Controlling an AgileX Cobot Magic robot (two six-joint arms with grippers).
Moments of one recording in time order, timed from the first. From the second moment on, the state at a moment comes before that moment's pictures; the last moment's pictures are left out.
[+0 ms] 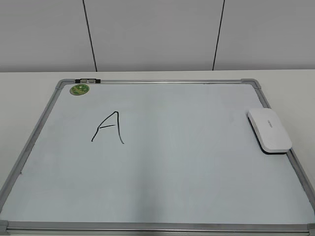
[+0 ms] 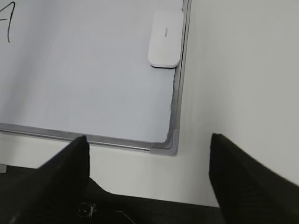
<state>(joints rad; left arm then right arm) -0.06 0.39 -0.70 -0.20 1.26 0.16 0.08 0.51 -0.89 0.06 1.26 -0.05</state>
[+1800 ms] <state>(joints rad) -0.06 0.23 -0.52 -0.12 1.11 0.16 0.08 0.18 -0.49 0.01 1.14 -0.05</state>
